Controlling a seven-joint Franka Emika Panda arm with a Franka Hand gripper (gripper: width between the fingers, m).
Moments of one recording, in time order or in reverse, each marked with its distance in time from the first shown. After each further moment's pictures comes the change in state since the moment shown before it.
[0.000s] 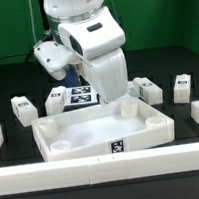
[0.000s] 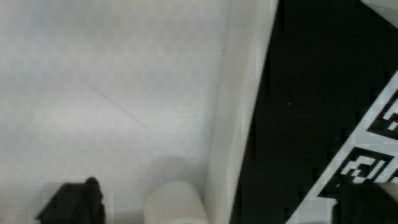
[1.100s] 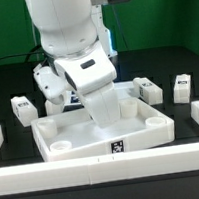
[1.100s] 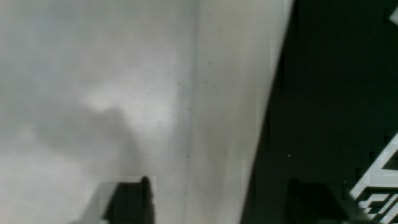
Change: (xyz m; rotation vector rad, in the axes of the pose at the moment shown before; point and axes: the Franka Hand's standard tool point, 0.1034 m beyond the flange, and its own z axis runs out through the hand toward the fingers) arm -0.010 -0.009 0.039 0.047 0.043 0.036
